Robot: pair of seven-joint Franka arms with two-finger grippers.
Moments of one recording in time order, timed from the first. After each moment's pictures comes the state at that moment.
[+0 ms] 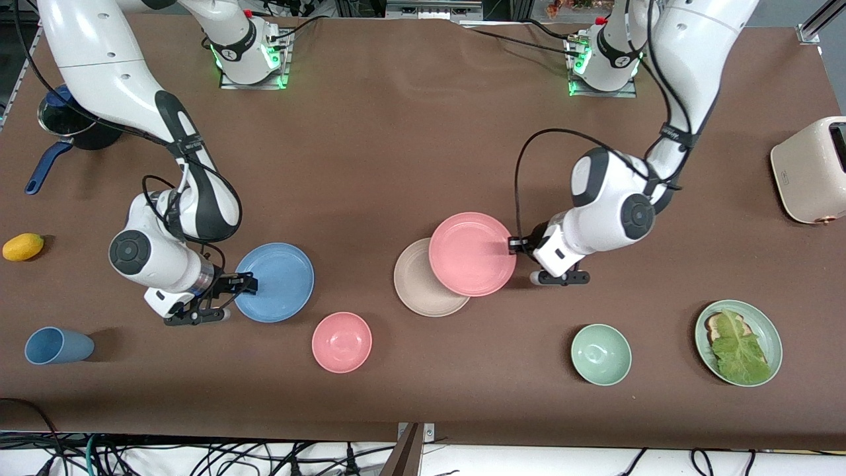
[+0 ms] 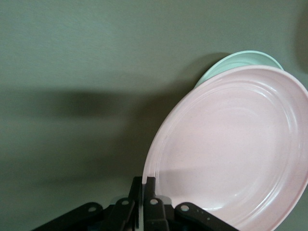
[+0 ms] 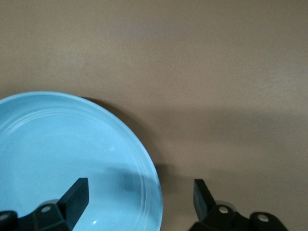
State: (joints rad) left arm -0.14 0.59 -0.29 -1.77 -0.36 2.36 -0.25; right arm 0.06 0.71 0.06 -1.64 0.00 2.36 -0.01
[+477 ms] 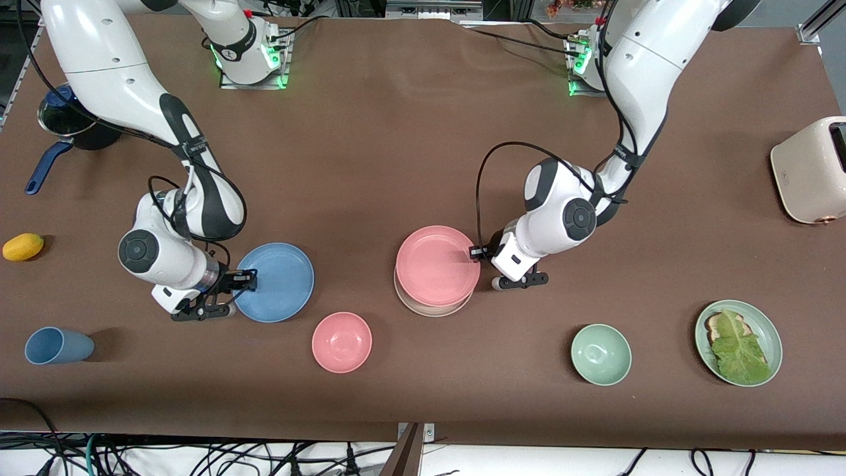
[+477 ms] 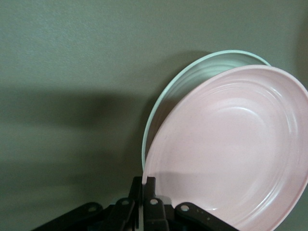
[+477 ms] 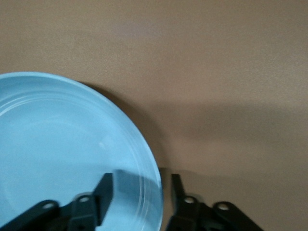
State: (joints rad) left arm -0.25 0.72 -0.28 -1.69 -0.36 2.48 -0.38; right arm 0.06 0.71 0.06 -1.66 0.00 2.37 -0.01
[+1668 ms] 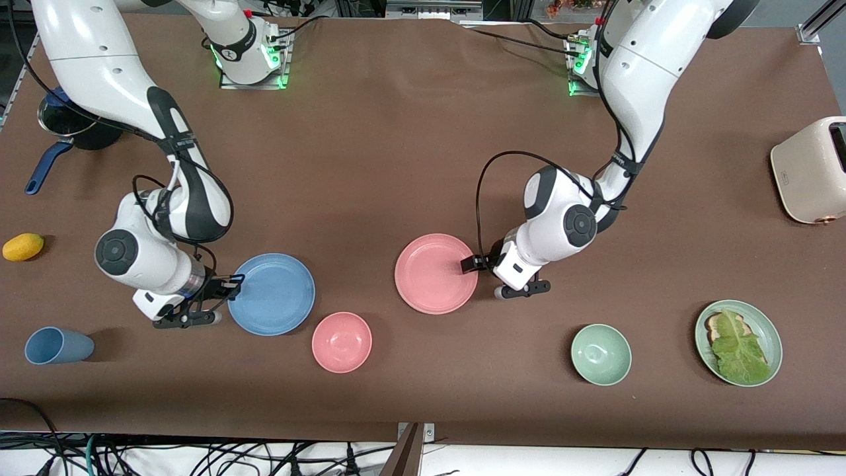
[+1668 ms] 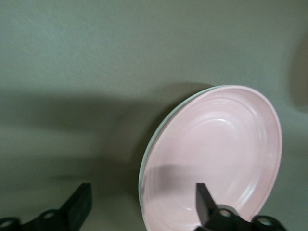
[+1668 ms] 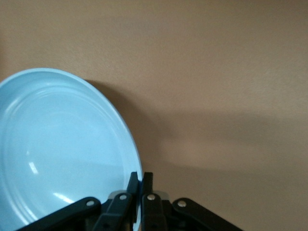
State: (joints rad) left arm -0.25 0.72 -0.25 -1.63 -0.36 2.44 -0.39; right arm 0.05 0.69 0.06 -1.57 0.00 2.27 -0.01
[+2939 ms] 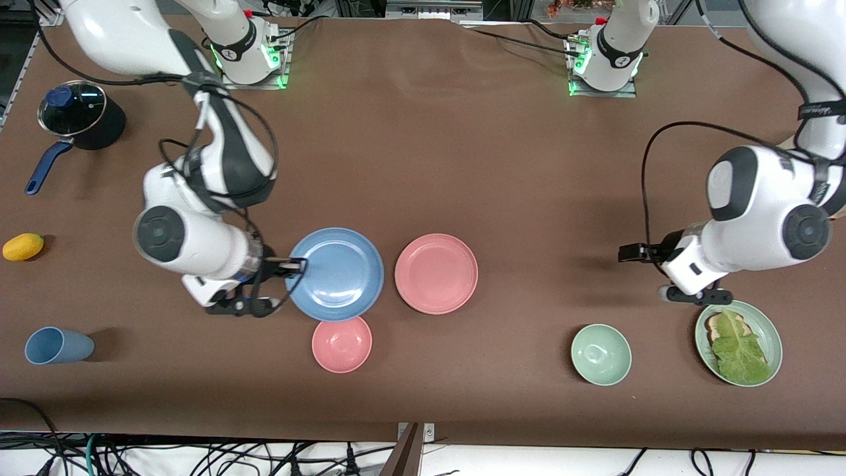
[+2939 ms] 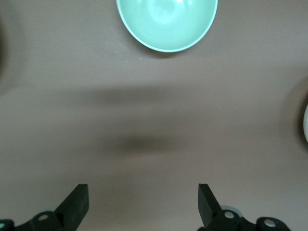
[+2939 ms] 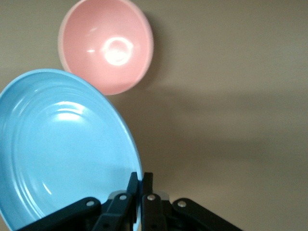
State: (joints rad) left arm 0.13 0.43 -0.20 -1.61 -0.06 1.88 -0.01; right arm 0.19 0.65 0.23 -1.33 0.01 1.96 0.39
